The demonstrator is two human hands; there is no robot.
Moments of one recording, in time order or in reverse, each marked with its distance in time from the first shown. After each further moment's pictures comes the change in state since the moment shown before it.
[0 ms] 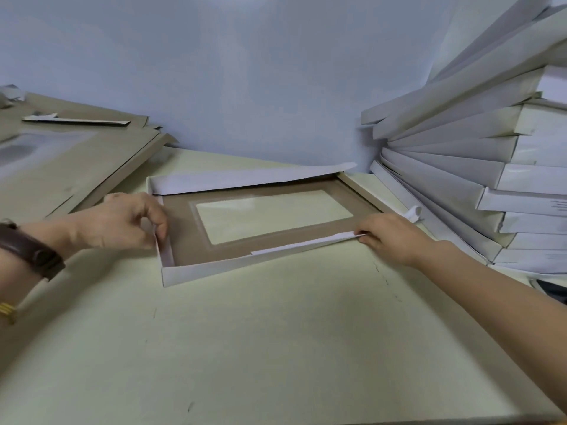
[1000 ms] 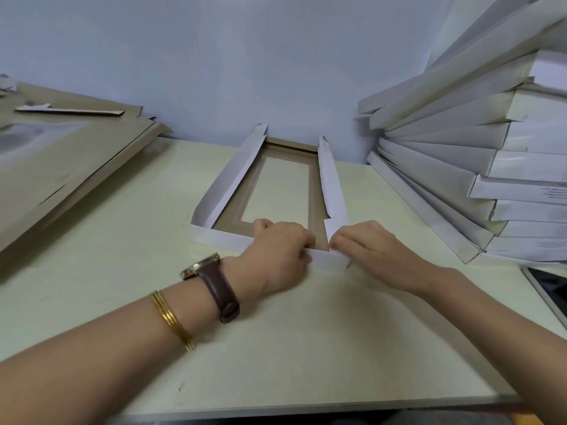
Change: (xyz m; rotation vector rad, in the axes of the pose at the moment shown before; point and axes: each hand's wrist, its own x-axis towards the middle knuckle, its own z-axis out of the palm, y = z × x) left_hand 0.046 0.168 0.113 0.056 0.167 0.270; right_hand -0.050 -0.058 -0.011 0.566 -0.017 0.059
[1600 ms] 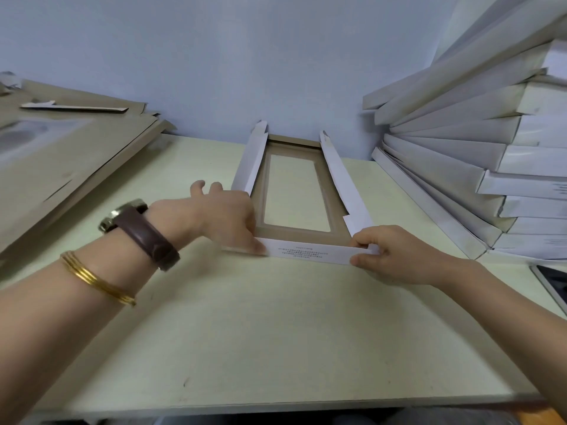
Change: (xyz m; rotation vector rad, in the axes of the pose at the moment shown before) left_hand -0.006 -0.051 -0.072 0.305 -0.395 -0.323; right_hand -0.002 0.016 -0.011 -0.099 -0.112 -0.016
